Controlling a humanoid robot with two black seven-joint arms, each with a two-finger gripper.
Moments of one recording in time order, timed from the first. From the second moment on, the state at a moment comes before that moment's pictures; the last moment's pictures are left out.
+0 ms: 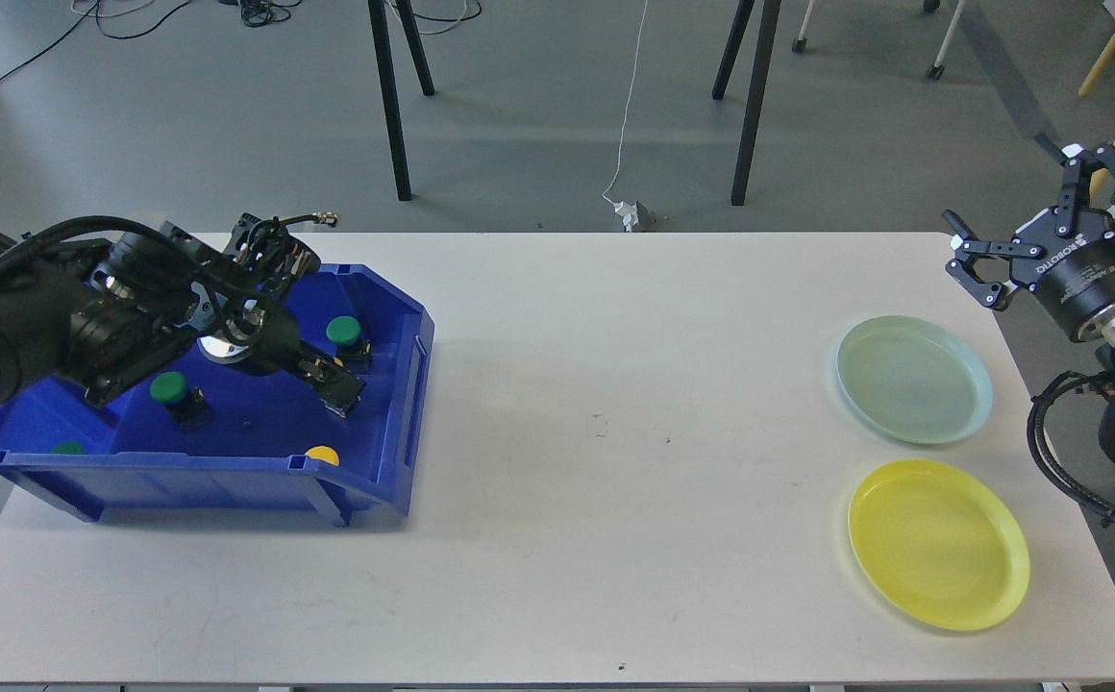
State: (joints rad) left arm -1.19 0.34 0.41 -0.54 1.52 -0.49 -0.49; right arm 0.52 -0.65 0.87 0.91 0.12 0.49 0.16
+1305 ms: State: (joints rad) left arm -1.30 0.83 -0.14 -1.31 0.86 -0.49 -0.49; right arm 0.46 -0.78 0.91 1.22 0.03 0.49 0.15
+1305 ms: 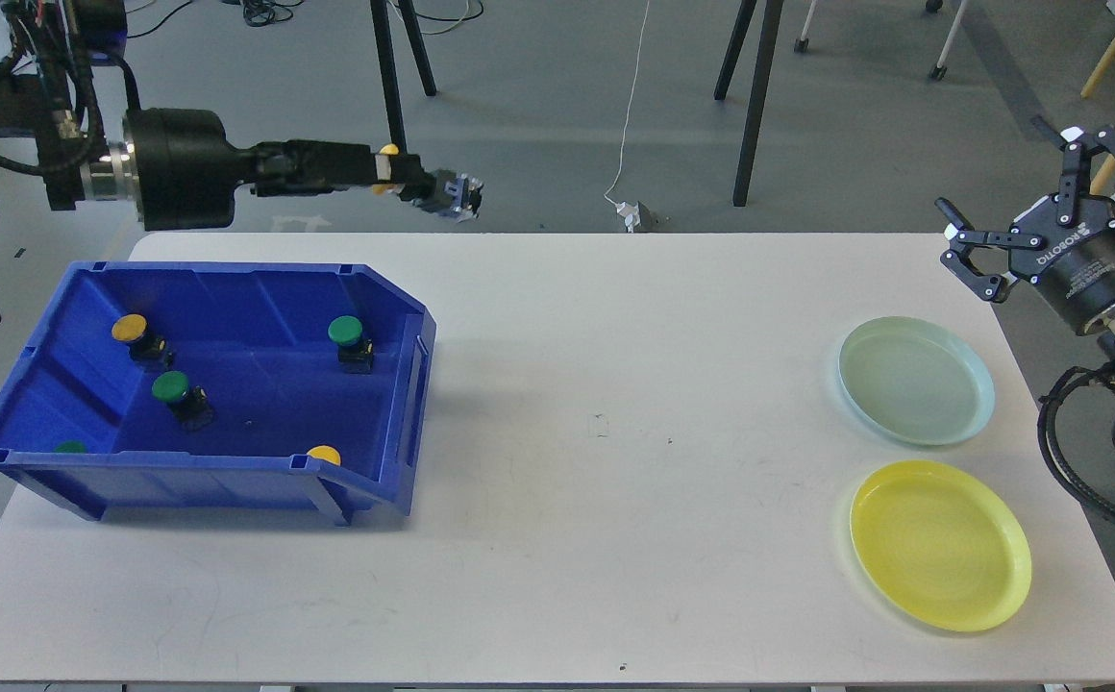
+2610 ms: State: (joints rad) left arm -1.10 0.43 -0.24 -0.98 0.69 -0.49 -0.49; right arm 0.74 -0.39 0.59 1.17 -0.28 0.44 0.29
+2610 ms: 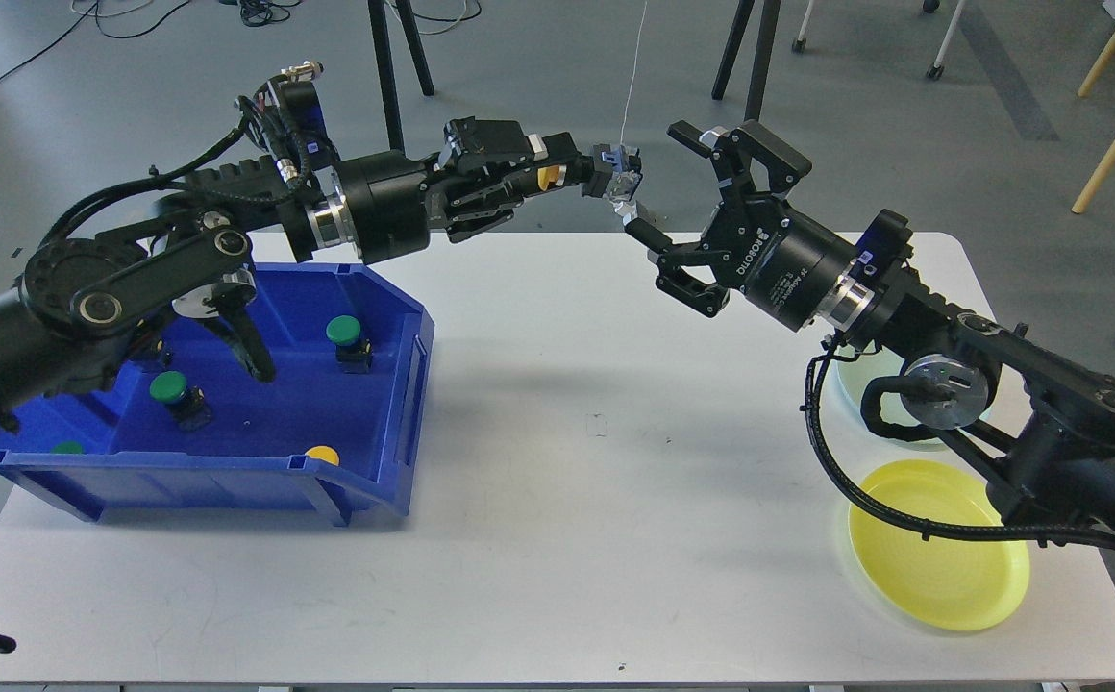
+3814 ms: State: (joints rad) left arm -1.10 0.43 -0.25 -0.96 0.66 -0.49 -0.49; right arm 0.79 -0.34 0.58 1.13 -0.34 0.37 0.29
